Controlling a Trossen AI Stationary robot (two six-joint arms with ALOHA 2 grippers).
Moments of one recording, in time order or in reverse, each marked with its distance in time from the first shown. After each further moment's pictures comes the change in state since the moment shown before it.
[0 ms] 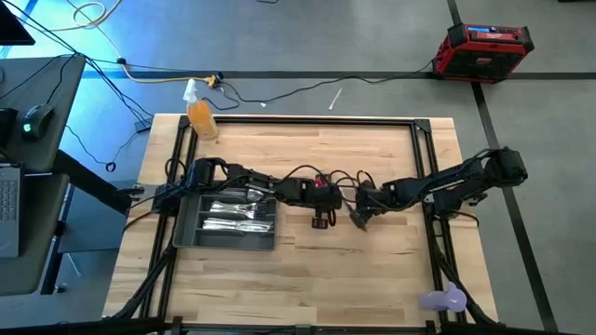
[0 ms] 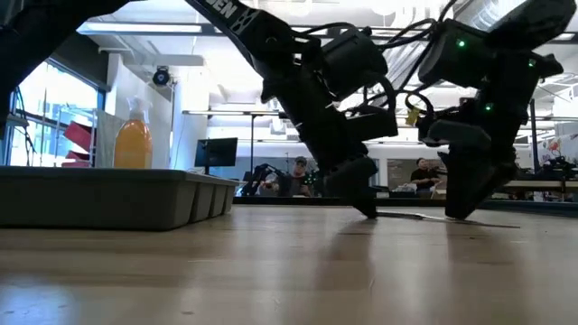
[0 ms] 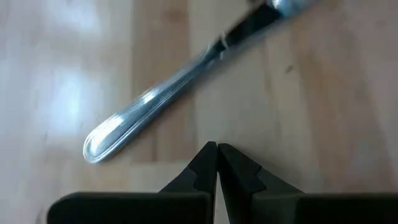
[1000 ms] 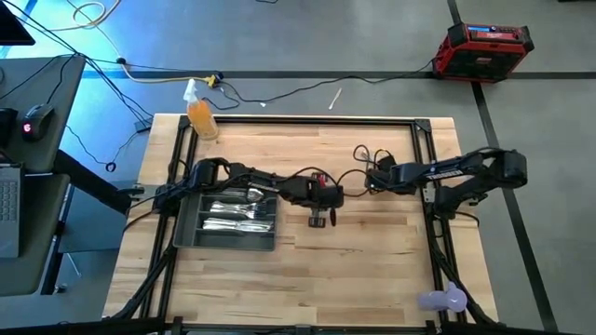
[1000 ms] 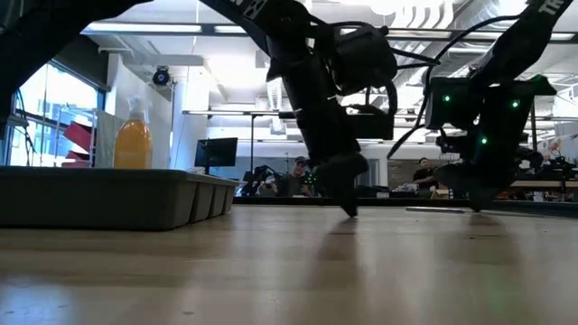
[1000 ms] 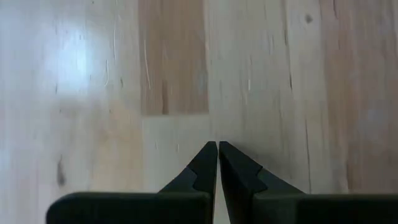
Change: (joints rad) left arm 0.018 0.004 0.148 -0.347 -0.122 -0.048; right arm -0.312 -0.029 -0.066 -0.221 0.444 0.019
